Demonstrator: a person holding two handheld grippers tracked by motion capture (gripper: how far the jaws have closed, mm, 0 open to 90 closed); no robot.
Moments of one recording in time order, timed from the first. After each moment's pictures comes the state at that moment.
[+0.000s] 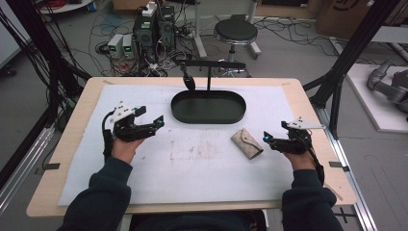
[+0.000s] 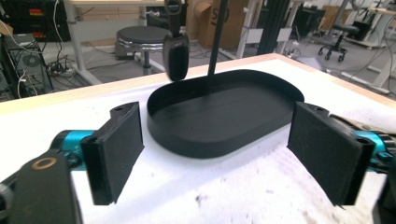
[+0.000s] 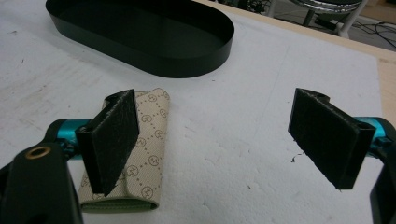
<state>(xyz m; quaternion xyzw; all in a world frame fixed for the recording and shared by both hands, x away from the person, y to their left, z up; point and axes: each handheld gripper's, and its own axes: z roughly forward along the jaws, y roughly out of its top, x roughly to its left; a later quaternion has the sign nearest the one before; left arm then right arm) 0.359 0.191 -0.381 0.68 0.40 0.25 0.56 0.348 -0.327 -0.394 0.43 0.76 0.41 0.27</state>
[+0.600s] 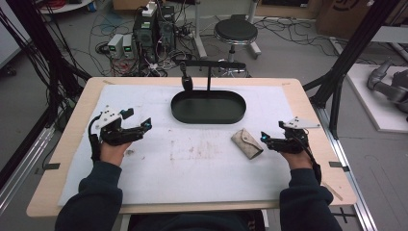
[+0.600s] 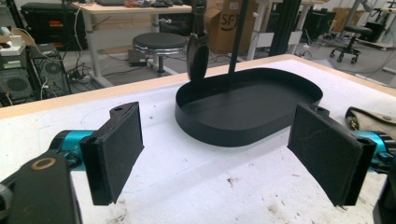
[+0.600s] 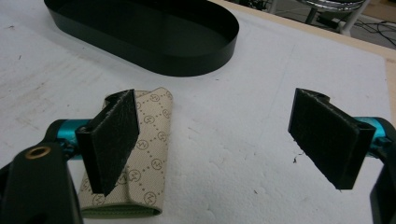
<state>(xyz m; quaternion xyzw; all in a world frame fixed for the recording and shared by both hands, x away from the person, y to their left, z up) 0.351 0.218 -0.390 0.67 0.39 0.27 0.56 0.351 -0.320 -0.397 0.42 0.76 0.41 0.27</state>
